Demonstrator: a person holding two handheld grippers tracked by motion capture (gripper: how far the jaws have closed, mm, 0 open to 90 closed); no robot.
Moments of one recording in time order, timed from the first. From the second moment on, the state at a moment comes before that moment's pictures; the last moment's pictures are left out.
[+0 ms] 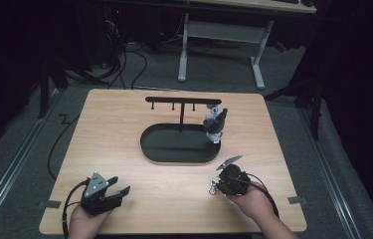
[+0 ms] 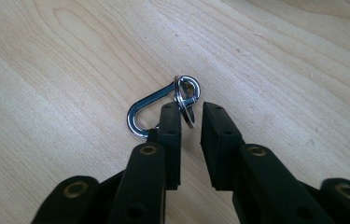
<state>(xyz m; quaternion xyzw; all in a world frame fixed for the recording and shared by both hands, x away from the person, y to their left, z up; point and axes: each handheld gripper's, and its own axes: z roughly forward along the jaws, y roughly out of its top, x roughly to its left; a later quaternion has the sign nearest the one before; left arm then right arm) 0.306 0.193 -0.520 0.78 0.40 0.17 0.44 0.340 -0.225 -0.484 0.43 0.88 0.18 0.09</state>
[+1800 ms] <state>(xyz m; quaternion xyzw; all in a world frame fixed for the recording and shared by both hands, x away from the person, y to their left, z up) 0.303 0.191 -0.521 0.79 0.37 0.18 0.45 0.358 -0.232 -0.408 0.42 0.90 0.14 0.02</state>
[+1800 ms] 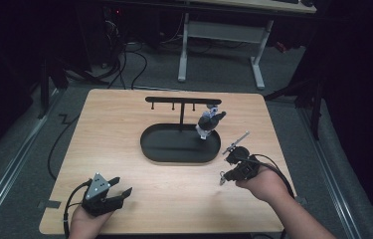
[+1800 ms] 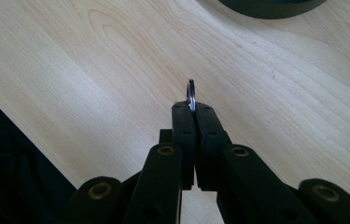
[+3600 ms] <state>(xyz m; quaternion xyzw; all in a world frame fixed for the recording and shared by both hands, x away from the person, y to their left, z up) 0.299 0.187 -0.519 0.80 0.35 0.17 0.45 0.431 -0.185 -0.340 0.42 0.90 0.14 0.04</state>
